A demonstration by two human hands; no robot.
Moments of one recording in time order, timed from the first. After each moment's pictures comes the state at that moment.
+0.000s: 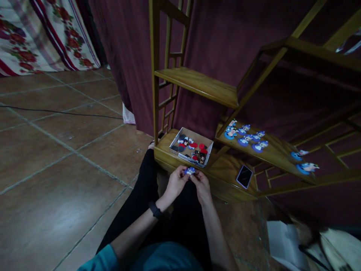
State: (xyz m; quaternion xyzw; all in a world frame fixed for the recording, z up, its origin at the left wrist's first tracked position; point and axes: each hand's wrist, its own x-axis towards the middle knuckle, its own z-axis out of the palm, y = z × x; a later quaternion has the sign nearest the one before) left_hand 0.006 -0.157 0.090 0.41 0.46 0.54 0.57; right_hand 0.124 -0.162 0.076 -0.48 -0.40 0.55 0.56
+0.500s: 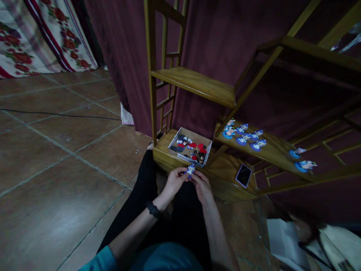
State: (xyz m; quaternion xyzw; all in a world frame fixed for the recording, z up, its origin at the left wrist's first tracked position) left_hand 0.005 -0.152 0.094 0.36 0.45 0.51 0.64; right_hand 0.129 -0.162 0.079 -0.46 -0.32 0.61 0.56
